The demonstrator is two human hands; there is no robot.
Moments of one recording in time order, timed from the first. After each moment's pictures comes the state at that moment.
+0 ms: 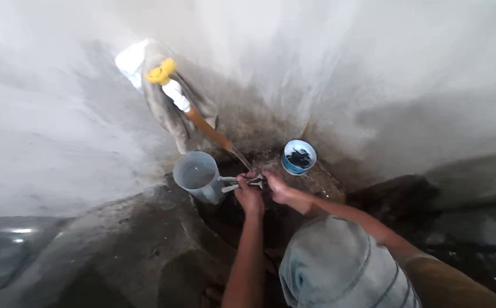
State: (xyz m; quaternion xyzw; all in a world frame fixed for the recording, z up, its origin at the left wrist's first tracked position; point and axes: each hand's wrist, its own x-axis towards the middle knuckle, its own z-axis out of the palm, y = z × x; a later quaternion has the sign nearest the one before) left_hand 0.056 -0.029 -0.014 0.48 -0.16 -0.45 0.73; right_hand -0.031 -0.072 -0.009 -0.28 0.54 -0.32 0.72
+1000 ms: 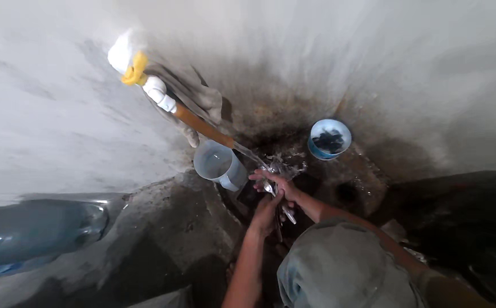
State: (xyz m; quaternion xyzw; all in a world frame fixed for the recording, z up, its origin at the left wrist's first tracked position) left_hand 0.074 0.031 -0.006 0.54 -0.21 -0.72 0.38; right_hand -0.025 -0.062 -0.057 -0.43 0.23 -0.33 0.81
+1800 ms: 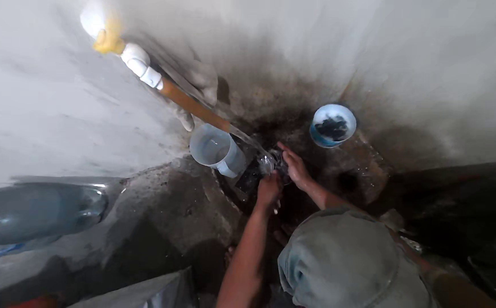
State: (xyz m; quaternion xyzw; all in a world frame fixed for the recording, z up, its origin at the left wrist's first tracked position) left_hand 0.058 0.000 -0.017 0.70 -0.27 -0.59 0.30; right_hand -0.057 -0.069 -0.071 -0.54 0.44 -0.40 0.60
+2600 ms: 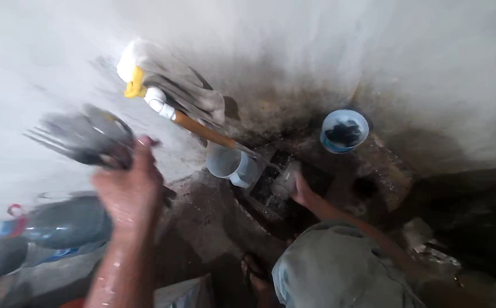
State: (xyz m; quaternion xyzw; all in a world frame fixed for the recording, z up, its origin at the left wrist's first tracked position) left_hand 0.213 0.002 0.236 0.76 -0.47 -0.10 0.44; right_hand -0.032 -0.053 -0.117 -0.12 0.46 -0.37 0.80
